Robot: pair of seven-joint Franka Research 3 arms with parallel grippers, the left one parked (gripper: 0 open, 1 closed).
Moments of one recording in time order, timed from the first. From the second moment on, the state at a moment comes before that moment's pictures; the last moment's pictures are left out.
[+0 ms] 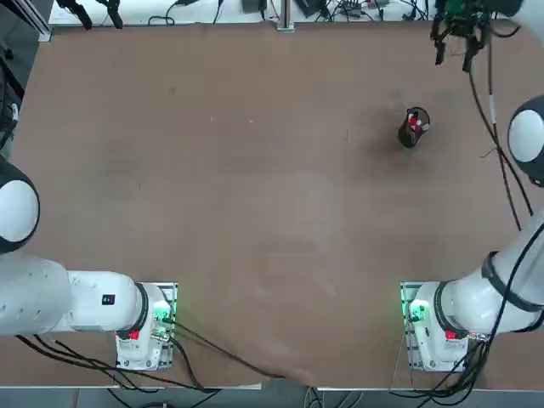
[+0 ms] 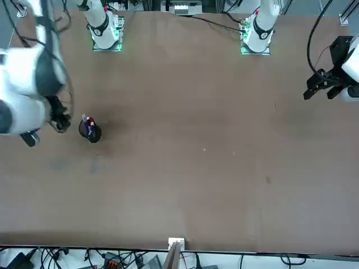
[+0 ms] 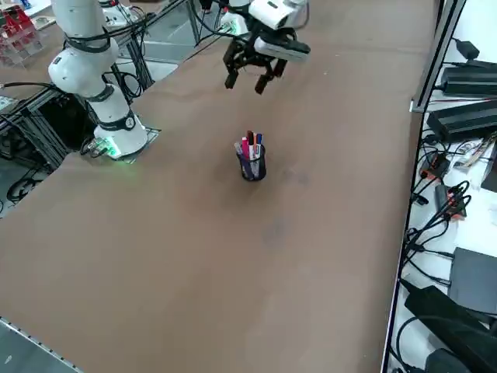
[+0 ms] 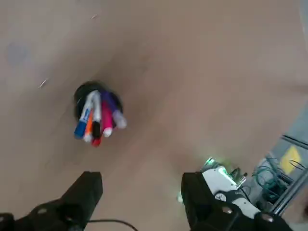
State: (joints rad) arm 0.08 0.37 -0.05 -1.35 -0.06 1.27 0.80
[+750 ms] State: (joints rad) arm -0.04 0.05 -0.02 -1.60 0.04 1.55 -0.11
